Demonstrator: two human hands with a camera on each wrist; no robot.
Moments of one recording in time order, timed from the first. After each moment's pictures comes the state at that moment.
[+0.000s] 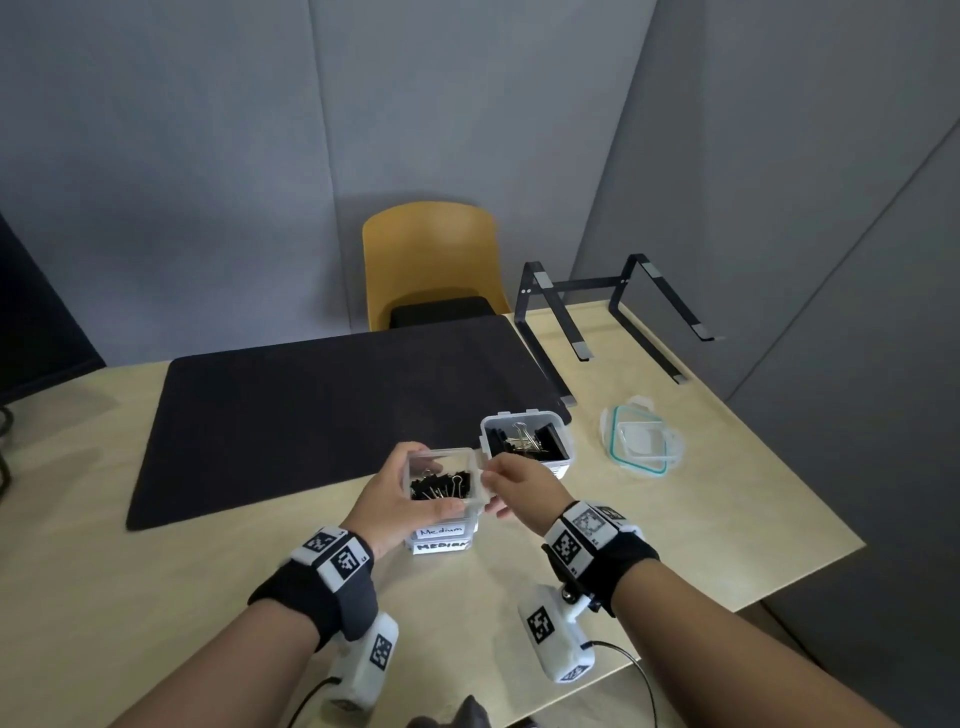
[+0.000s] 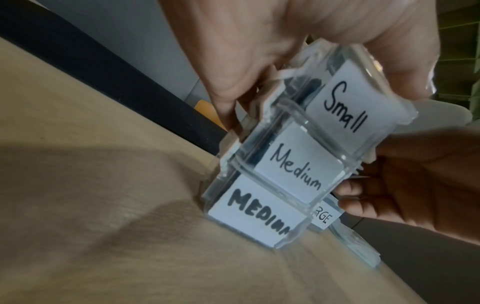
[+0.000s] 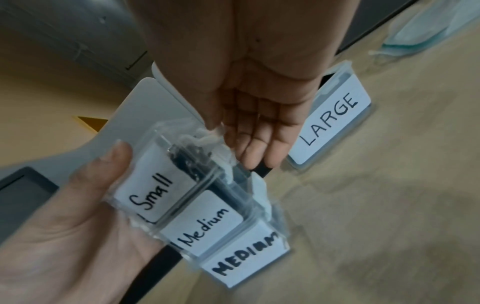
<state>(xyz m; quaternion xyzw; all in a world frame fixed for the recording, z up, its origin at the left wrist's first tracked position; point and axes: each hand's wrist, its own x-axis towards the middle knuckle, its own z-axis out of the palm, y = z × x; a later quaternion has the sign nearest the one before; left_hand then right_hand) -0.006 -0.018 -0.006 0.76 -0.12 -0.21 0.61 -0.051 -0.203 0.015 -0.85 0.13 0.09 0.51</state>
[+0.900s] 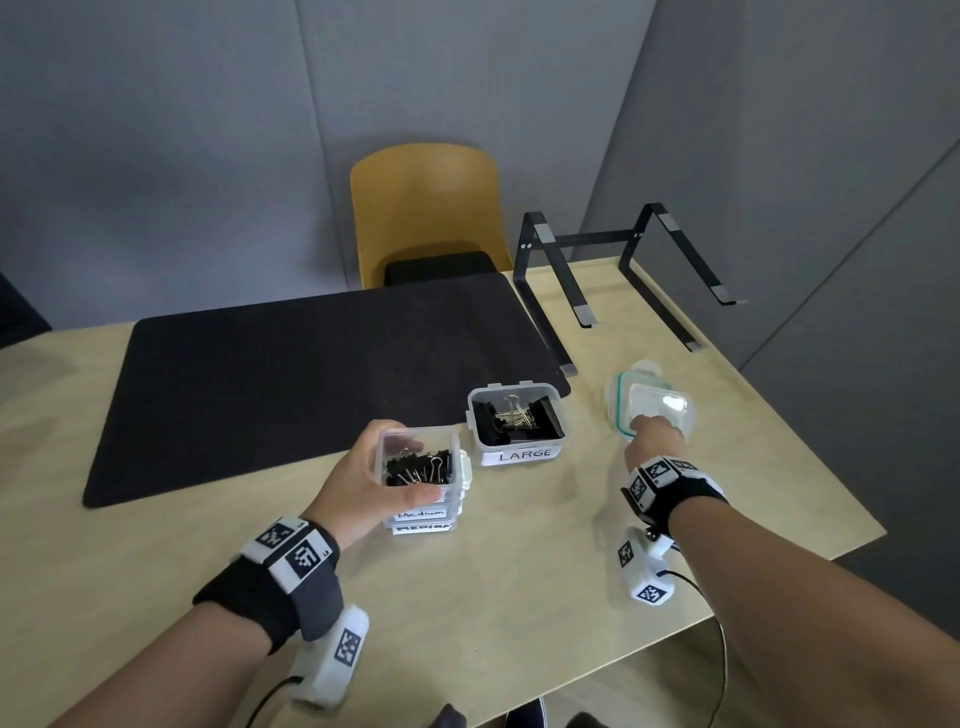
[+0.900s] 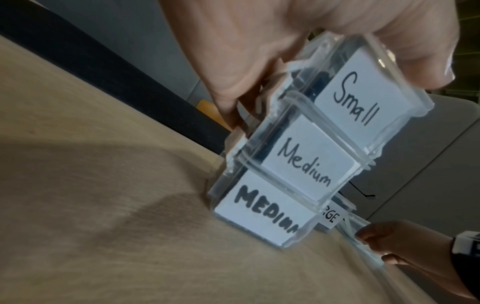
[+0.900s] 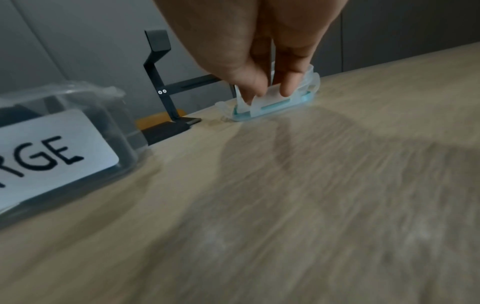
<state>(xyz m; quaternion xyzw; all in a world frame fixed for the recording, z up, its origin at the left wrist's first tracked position) -0.003 -0.023 -0.009 0.76 -0.13 -0.20 0.61 -0.031 -0.371 -0.035 -0.93 0.35 0.10 0.10</state>
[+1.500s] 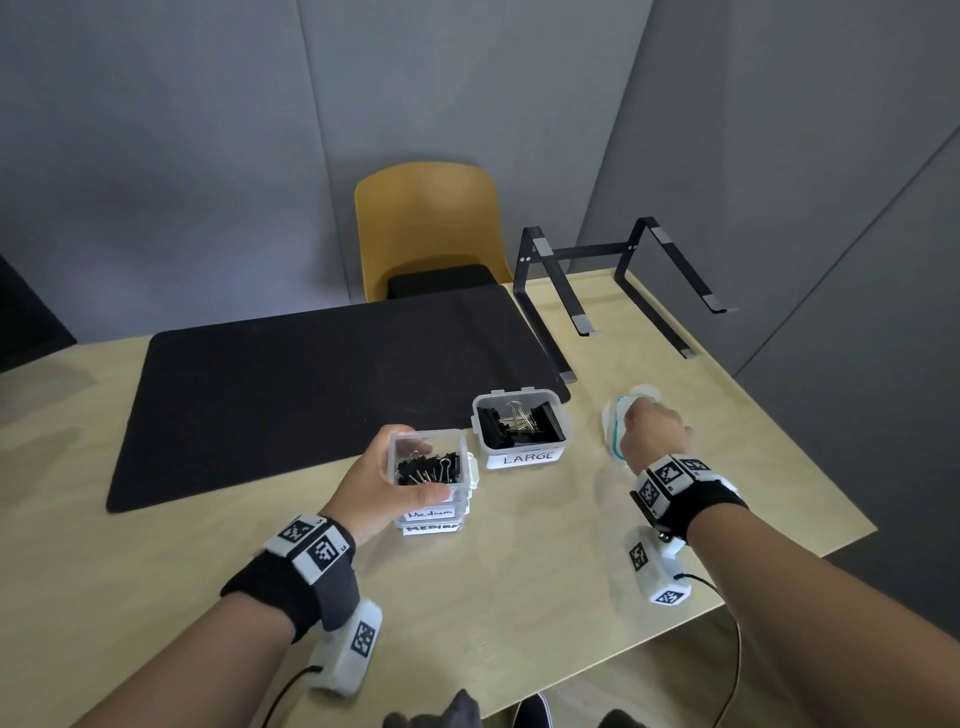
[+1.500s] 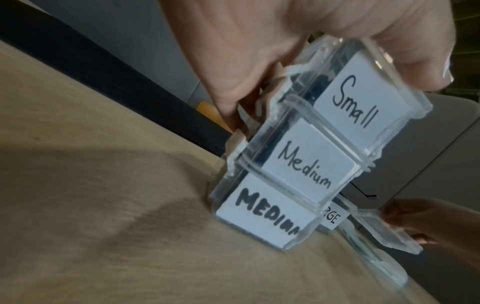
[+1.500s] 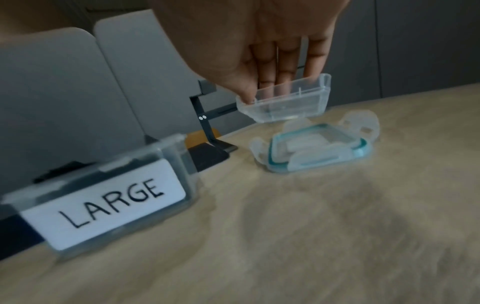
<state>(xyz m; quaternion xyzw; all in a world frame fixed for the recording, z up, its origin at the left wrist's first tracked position) -0.004 -0.021 -0.006 0.75 -0.14 -0.21 0.61 -0.039 -0.349 0.002 -0.94 0.33 0.03 0.08</state>
